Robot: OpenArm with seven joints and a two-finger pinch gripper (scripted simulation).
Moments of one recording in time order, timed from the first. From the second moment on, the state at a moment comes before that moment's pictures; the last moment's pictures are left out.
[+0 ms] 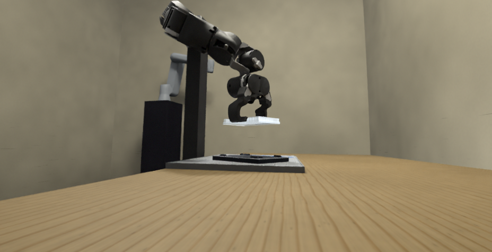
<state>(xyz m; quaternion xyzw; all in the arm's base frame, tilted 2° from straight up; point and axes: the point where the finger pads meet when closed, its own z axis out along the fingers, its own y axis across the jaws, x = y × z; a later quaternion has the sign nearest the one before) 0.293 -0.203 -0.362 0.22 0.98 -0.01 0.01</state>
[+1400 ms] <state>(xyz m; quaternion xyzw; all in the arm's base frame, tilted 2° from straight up) 0.292 -0.204 -0.430 0.22 0.97 -0.02 0.01</state>
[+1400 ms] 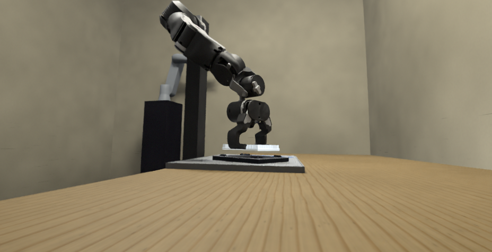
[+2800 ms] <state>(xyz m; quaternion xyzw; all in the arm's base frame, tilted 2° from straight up) 0.290 -0.203 -0.434 0.22 0.98 -0.02 0.01</state>
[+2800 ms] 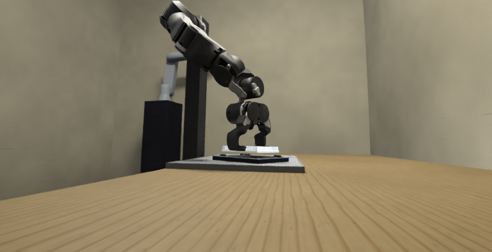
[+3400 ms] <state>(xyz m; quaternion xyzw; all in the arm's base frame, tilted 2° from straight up) 0.294 -0.203 -0.432 0.22 0.97 -0.02 0.01</state>
